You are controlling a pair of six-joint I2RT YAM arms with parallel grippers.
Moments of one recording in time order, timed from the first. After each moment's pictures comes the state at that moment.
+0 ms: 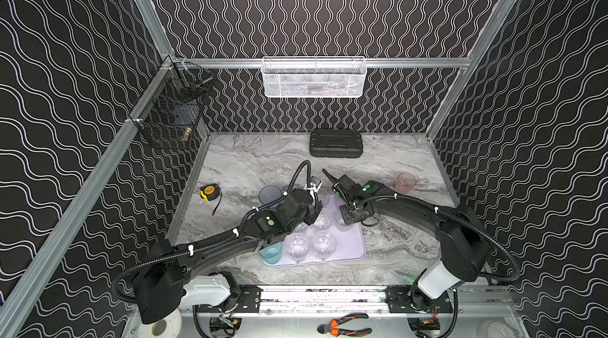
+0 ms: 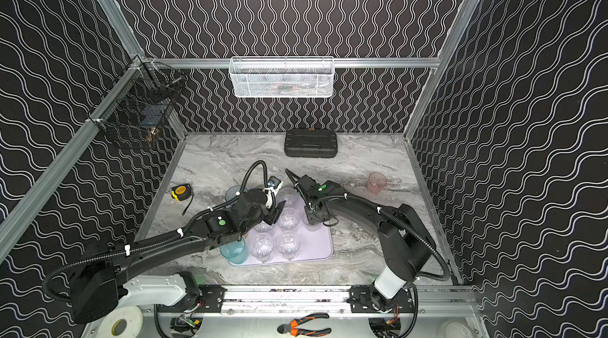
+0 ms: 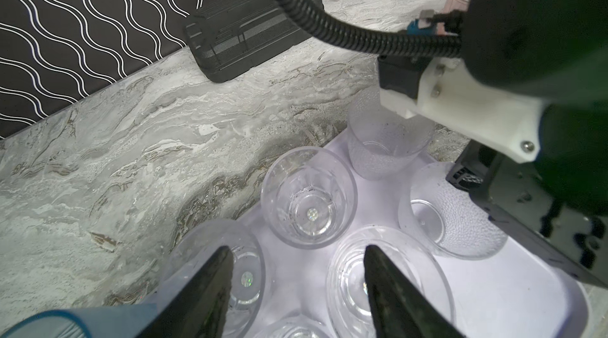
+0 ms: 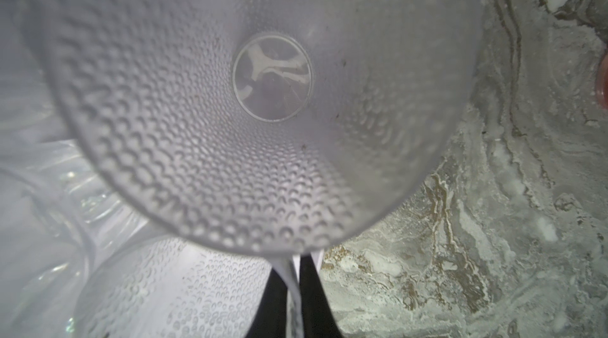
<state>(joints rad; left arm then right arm) -0.84 1.26 0.80 -0.13 -0.35 -0.11 0.76 1.65 1.14 -0.89 0.26 0.41</state>
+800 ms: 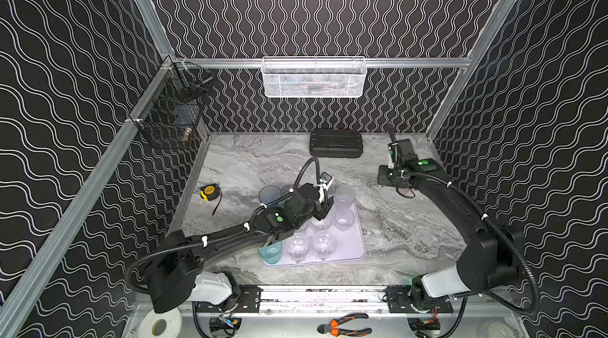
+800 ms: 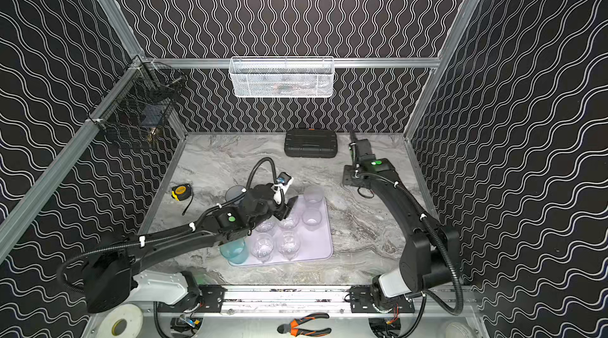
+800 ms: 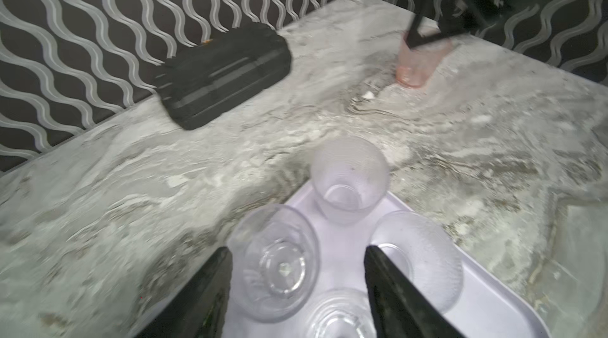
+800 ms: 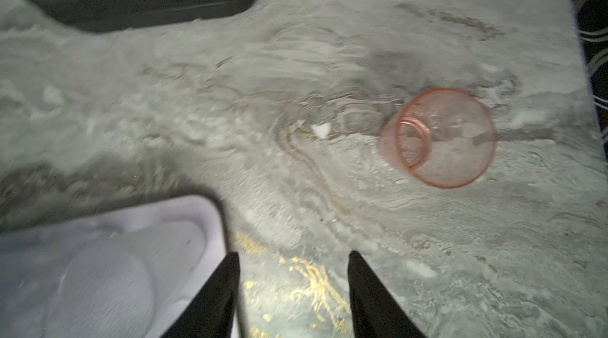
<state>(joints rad) -0.88 1.39 0.88 0.03 -0.28 -0.04 0.20 1.49 1.22 -0.75 0.16 0.35</state>
